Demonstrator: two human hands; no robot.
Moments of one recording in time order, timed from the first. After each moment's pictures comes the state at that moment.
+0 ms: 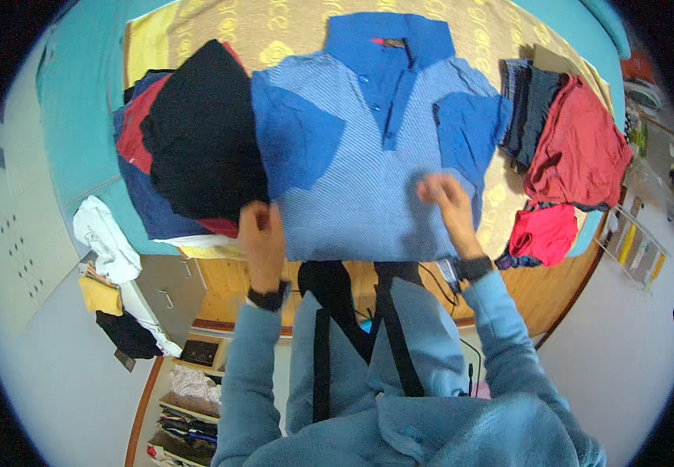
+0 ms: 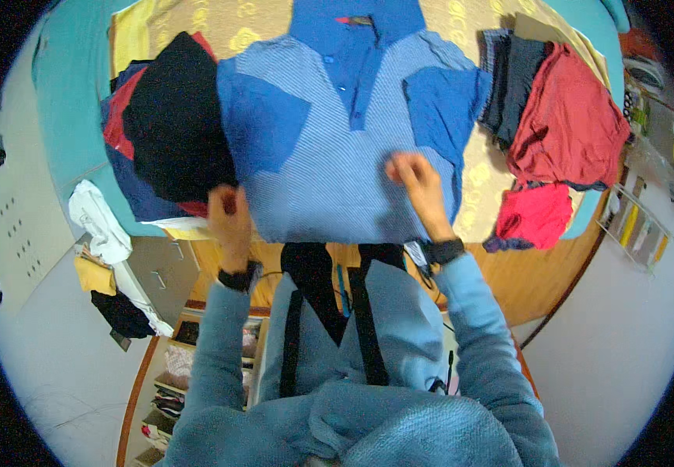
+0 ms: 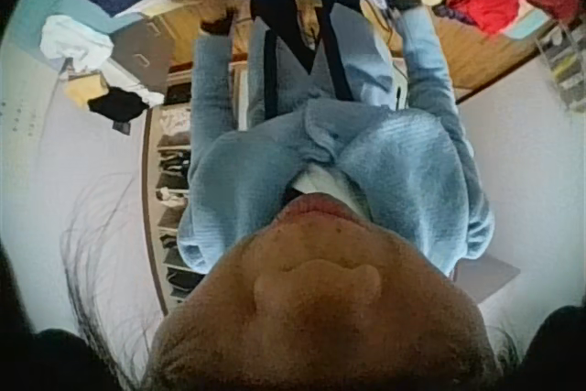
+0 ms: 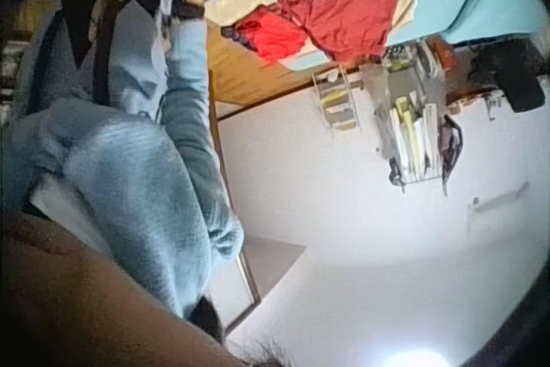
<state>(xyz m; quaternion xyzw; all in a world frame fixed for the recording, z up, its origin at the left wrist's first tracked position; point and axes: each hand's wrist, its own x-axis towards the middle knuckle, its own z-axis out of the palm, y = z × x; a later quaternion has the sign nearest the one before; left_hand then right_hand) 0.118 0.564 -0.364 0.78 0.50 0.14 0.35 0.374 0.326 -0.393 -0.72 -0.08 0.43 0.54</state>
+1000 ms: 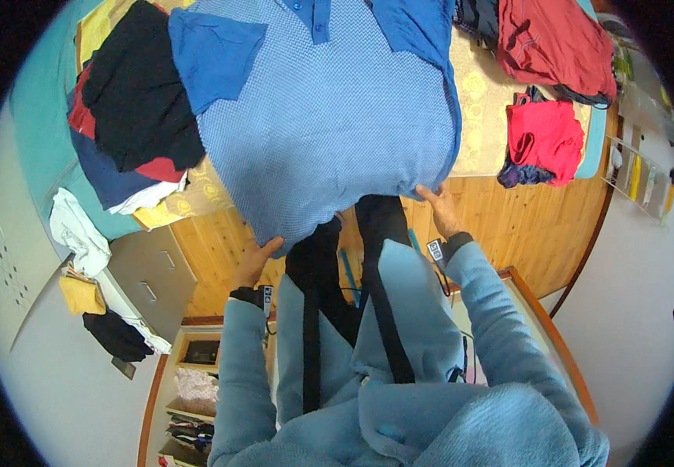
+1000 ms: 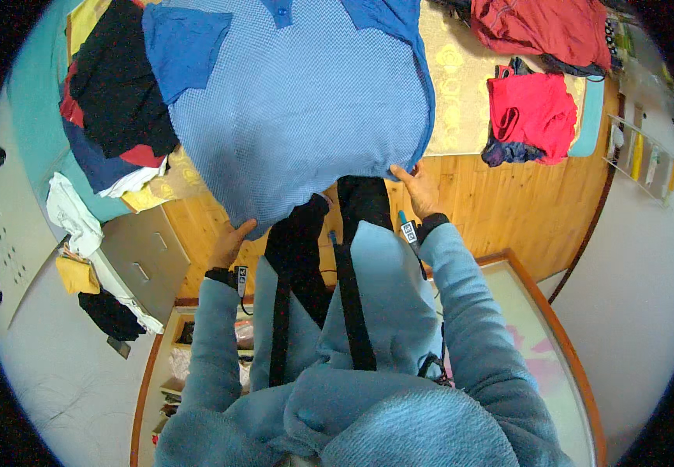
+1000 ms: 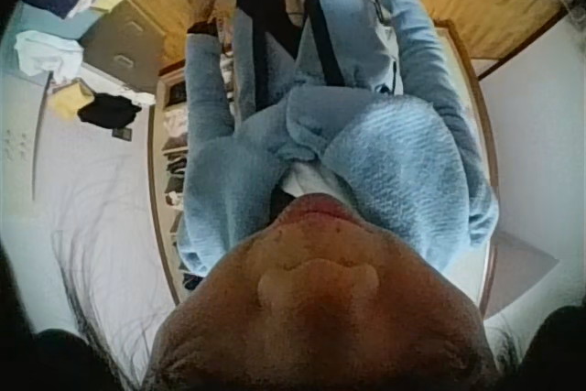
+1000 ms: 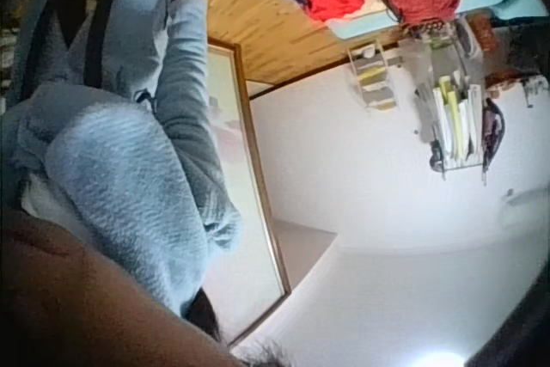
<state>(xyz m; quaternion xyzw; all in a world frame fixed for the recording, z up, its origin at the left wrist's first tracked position) -0.063 0.440 -0.434 0.51 0.50 -0.25 0.65 0.235 0.122 -0.454 -0.70 0.15 0.42 0.56</state>
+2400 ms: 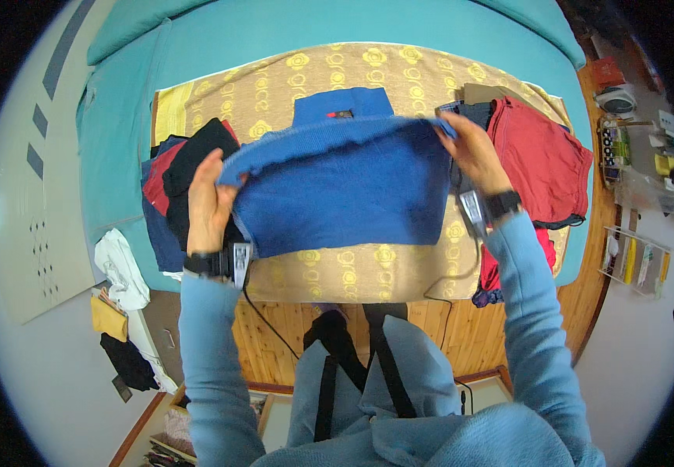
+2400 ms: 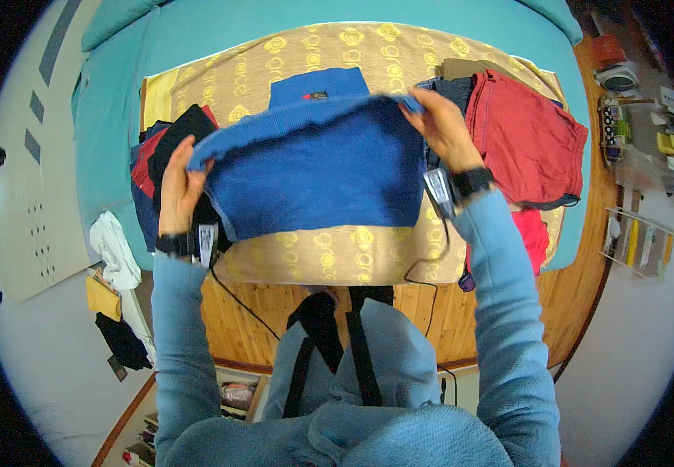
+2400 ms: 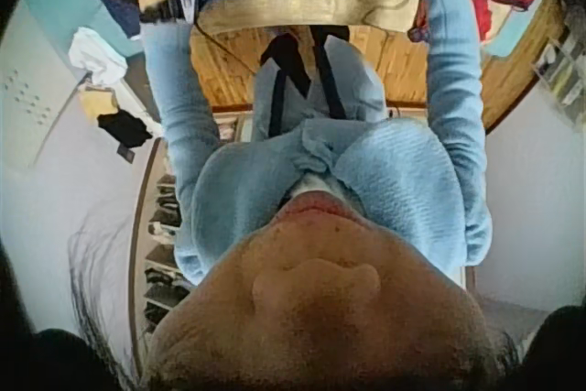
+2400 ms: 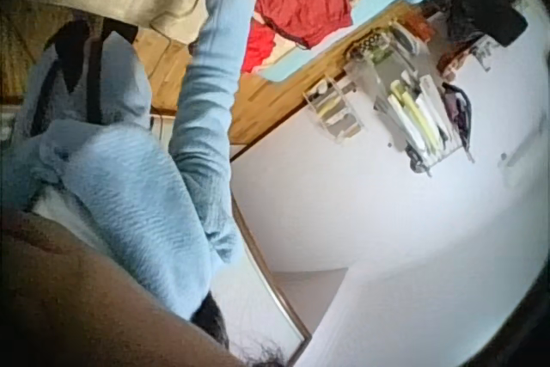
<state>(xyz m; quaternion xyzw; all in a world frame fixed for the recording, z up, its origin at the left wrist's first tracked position) 0.243 0.674 -0.279 0.33 0.44 0.25 0.79 0.581 0.380 -0.298 -0.54 0.03 0.45 0.71</state>
